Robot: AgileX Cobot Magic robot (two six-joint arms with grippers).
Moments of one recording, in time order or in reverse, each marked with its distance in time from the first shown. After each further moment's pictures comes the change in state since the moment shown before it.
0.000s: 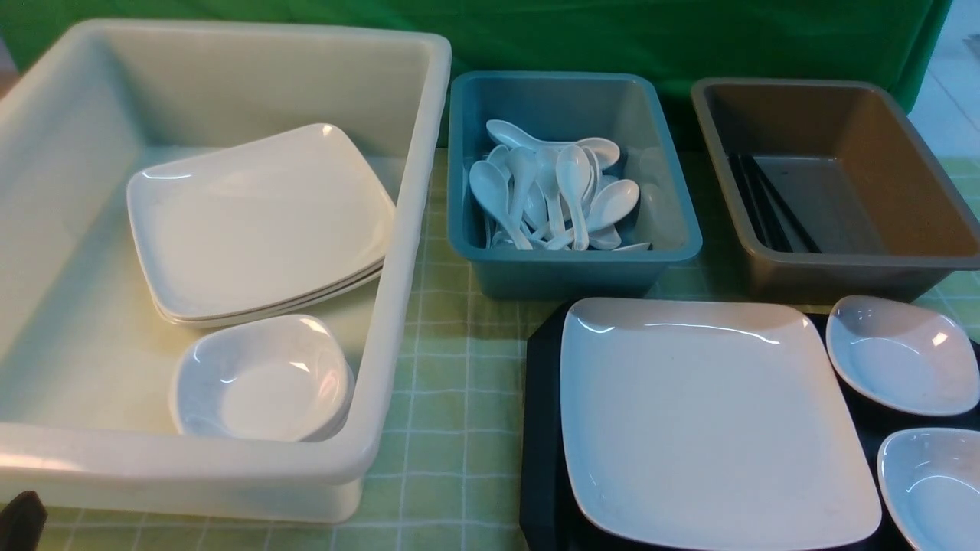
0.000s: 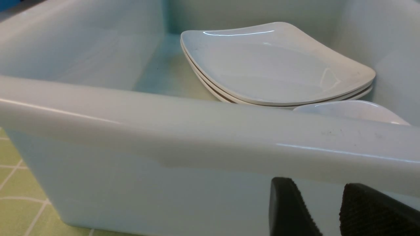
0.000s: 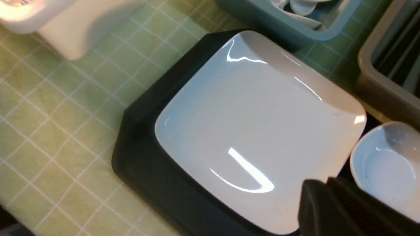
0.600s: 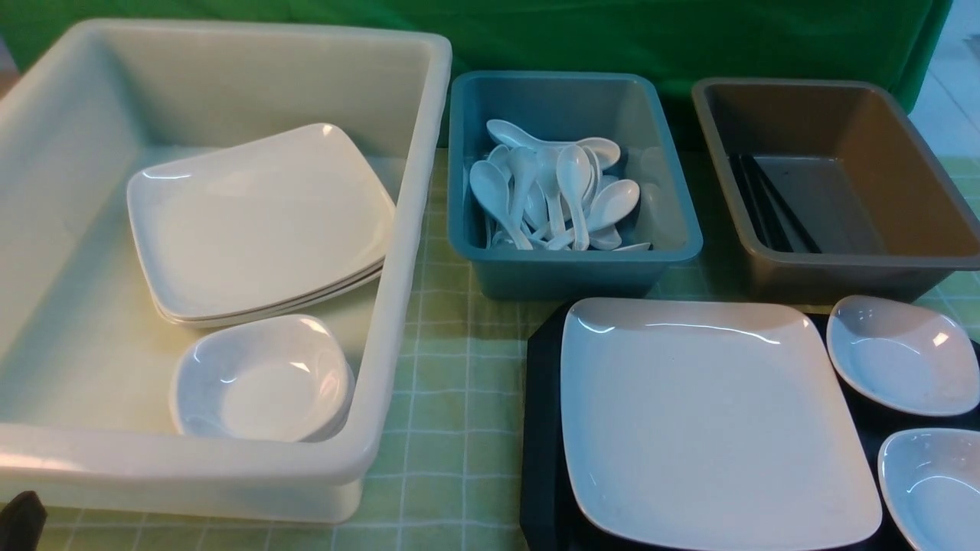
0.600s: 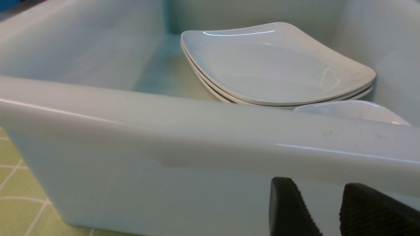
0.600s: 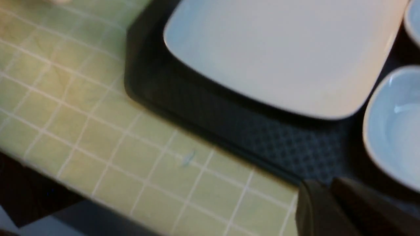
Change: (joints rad) right arm 0.000 -0.395 0.457 -0.025 0.018 0.257; left arm 0.000 0.000 0.000 0.000 0.000 0.000
